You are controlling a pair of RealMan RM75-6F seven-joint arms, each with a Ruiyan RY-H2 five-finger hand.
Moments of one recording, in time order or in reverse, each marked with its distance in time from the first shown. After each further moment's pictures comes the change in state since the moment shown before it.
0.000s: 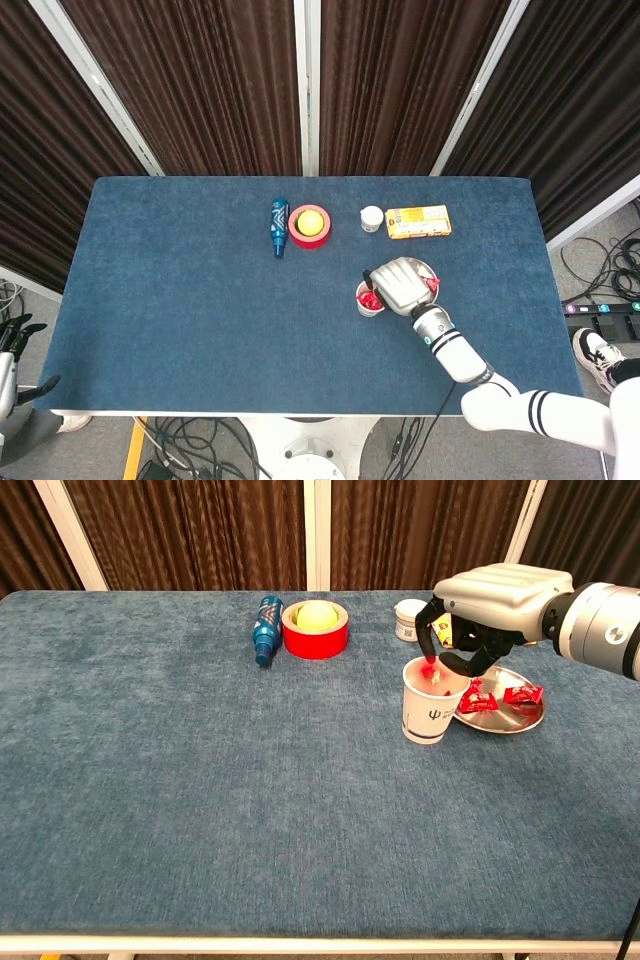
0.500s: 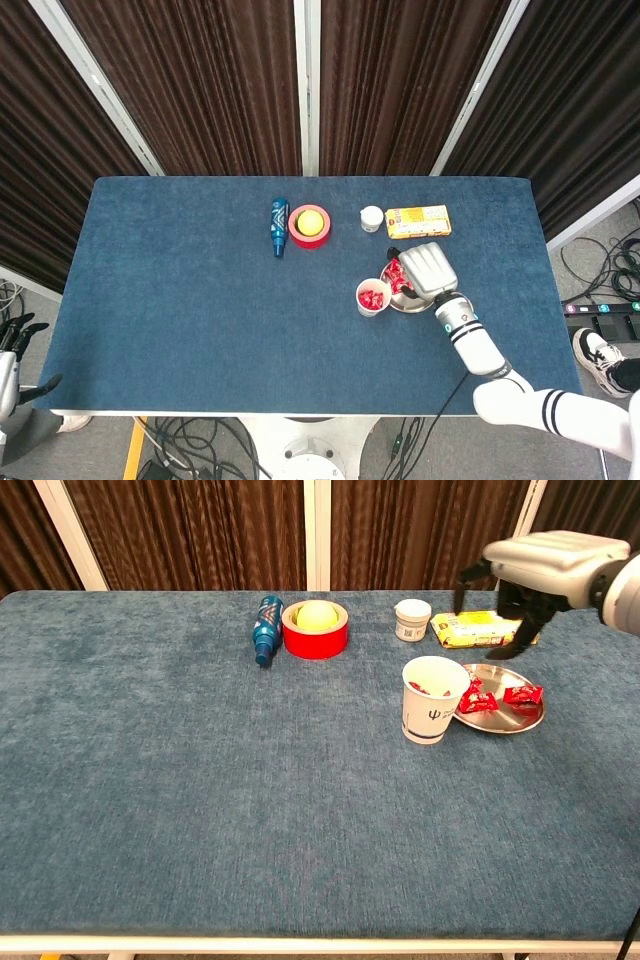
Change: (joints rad) left arm -0.004 -0.007 0.000 0.008 0.008 -0.001 -0.006; right arm -0.033 0.046 0.026 0.036 0.089 0.040 0.017
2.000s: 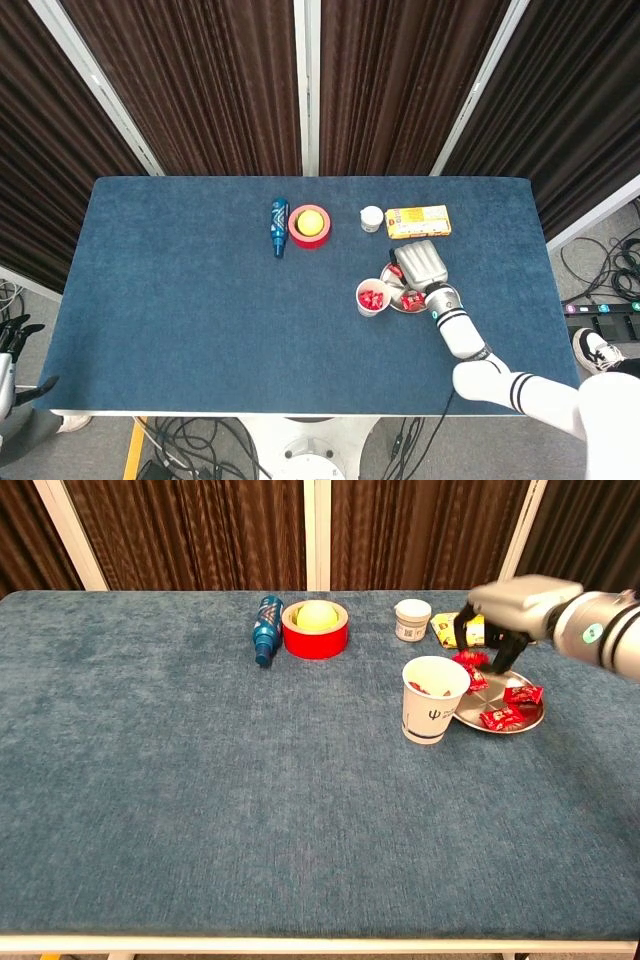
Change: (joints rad) left arm 0.007 0.008 -0.001 0.000 -0.004 0.007 -0.002; right arm 0.059 -0.140 0.006 0.223 0.071 -0.092 0.001
